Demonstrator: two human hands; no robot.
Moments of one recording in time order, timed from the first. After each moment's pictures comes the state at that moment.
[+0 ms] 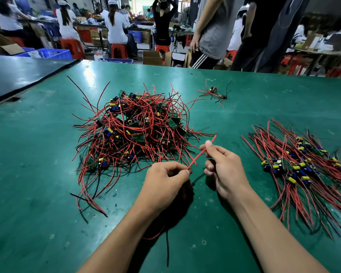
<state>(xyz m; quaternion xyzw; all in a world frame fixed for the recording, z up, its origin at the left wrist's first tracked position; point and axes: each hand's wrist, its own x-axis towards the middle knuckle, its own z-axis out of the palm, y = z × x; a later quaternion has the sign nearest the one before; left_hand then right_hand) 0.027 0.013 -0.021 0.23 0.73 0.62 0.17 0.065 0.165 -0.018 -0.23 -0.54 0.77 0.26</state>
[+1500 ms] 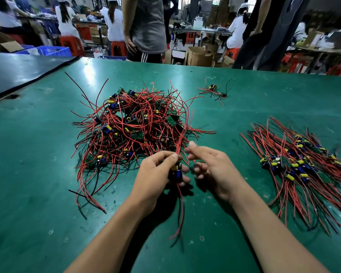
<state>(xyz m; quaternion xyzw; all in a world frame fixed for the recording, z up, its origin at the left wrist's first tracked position) 0.026 0.011 -0.009 0.12 0.60 0.76 0.24 0.074 0.159 -0.015 -0.21 -0.61 0.76 0.09</state>
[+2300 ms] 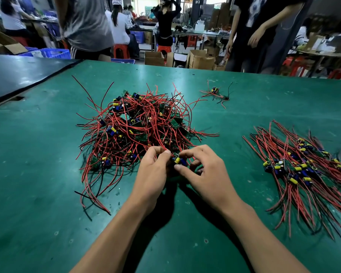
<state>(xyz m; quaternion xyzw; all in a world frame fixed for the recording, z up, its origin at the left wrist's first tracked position) 0.015 0.007 -0.008 0.08 0.63 0.76 0.17 0.082 0.134 -0.016 -0.07 -0.88 0.39 0.27</state>
